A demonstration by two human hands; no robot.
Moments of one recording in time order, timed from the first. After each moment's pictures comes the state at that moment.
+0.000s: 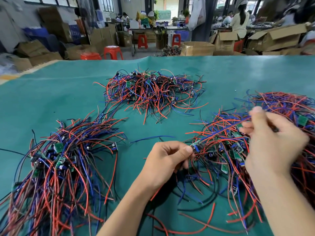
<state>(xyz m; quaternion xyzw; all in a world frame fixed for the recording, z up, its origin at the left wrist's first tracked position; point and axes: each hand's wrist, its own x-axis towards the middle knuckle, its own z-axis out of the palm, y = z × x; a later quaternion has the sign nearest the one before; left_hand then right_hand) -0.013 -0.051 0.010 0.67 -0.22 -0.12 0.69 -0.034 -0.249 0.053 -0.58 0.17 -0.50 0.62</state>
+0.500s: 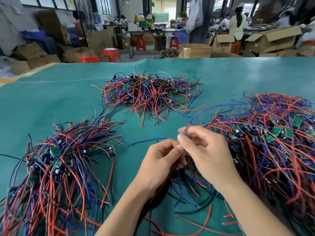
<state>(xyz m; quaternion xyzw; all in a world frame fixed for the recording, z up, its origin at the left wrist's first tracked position) -0.012 -0.052 0.011 0.65 -0.21 -0.11 0.73 -0.039 -0.191 0.032 -0.81 0.00 -0.22 0.55</state>
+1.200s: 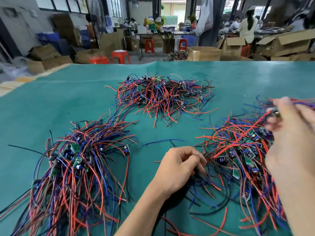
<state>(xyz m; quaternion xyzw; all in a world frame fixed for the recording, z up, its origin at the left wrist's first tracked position) -0.017 -0.055 0.012 0.72 -0.21 -0.13 0.65 -0.039 -0.249 0.093 -0.55 0.14 -0.46 0.68</state>
